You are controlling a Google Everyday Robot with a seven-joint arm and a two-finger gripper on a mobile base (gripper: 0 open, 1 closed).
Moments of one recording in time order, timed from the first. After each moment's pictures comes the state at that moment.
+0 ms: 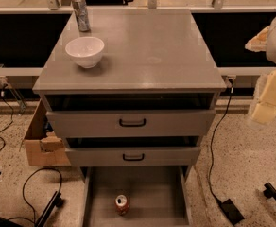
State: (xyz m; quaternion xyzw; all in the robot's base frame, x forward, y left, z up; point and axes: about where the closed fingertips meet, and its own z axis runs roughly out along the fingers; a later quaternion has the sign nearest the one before) arm 0.438 -0.216 0.978 -0.60 0.78 -0.04 0.16
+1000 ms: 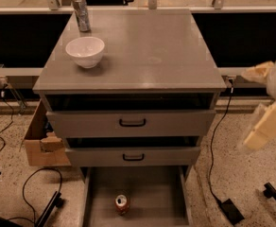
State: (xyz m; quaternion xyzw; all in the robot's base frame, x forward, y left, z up) arm 0.430 -0.216 0.927 -0.58 0.78 0.05 0.24
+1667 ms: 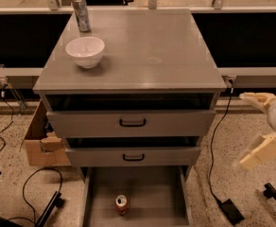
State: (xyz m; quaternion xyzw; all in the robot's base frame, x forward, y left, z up) arm 0.424 -0.227 0.861 -0.55 0.76 0.12 0.34
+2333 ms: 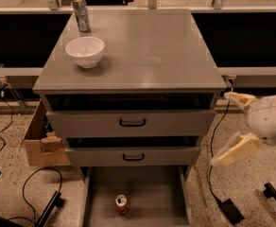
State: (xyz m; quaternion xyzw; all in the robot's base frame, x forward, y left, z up) arm 0.444 -0.205 0.844 -0.55 0.74 0.12 0.38
